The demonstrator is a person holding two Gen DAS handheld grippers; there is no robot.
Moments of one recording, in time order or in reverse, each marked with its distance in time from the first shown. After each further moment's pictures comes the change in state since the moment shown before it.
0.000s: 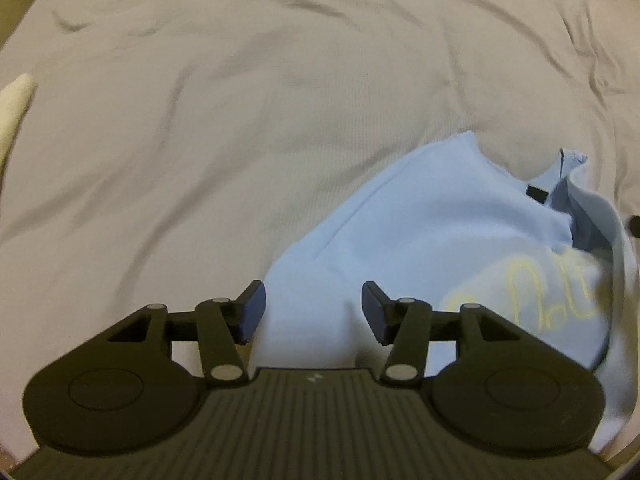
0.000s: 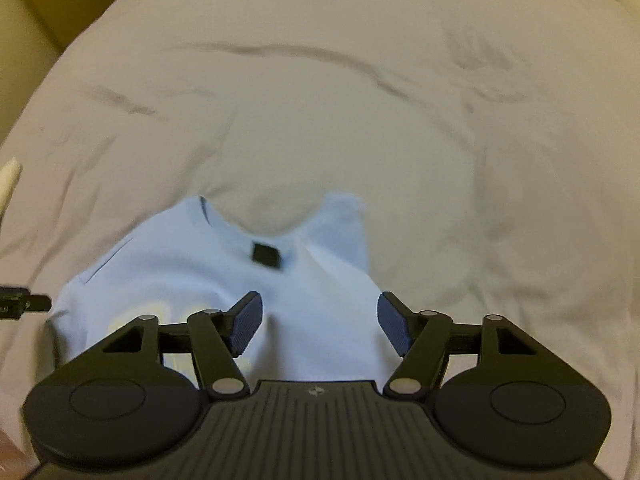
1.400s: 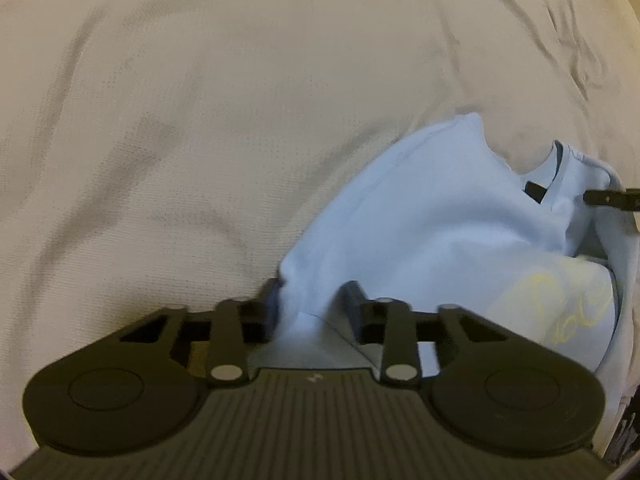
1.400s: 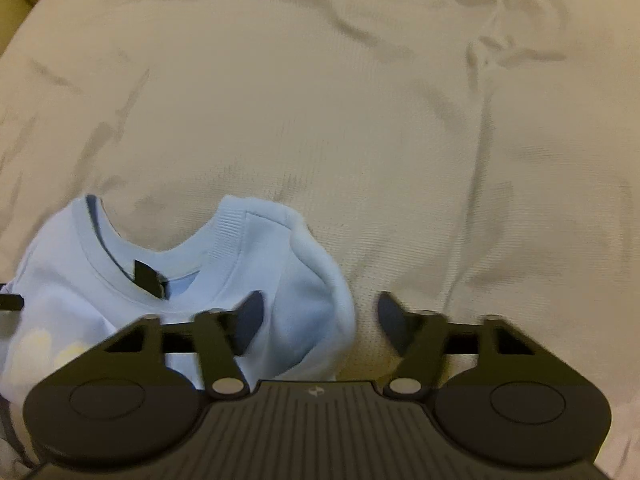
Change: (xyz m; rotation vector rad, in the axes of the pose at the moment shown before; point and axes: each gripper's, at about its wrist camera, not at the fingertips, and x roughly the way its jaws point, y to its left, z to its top) left arm 0.074 0.033 0.022 0.007 0.077 -0.244; right arm 0.097 -0.088 0.048 0.019 0.158 0.026
